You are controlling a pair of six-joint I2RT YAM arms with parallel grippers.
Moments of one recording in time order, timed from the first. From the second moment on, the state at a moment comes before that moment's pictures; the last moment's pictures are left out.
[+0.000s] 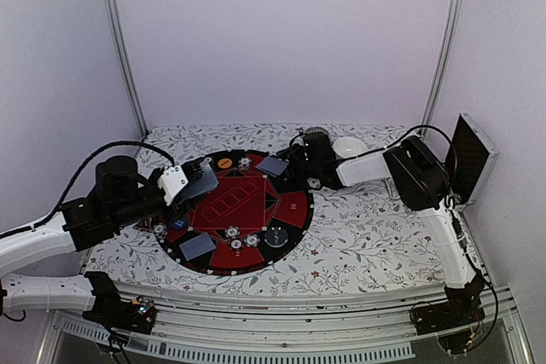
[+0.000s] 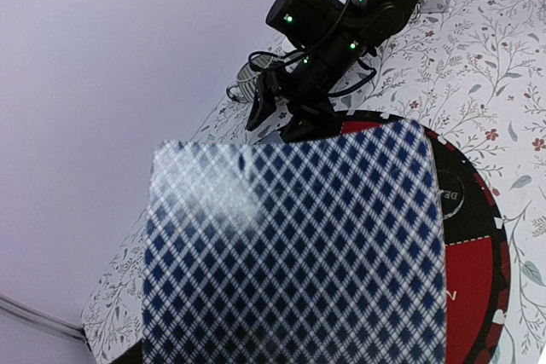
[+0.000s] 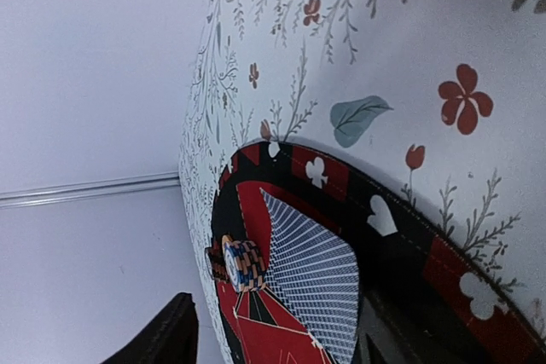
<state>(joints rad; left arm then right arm) -0.77 0.83 0.57 -0.07 -0.07 0.54 0.65 2.46 1.68 0.37 -0.09 1.43</state>
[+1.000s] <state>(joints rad) -0.77 0.83 0.57 -0.07 -0.06 0.54 0.91 1.79 1.45 0.35 -0.40 0.43</state>
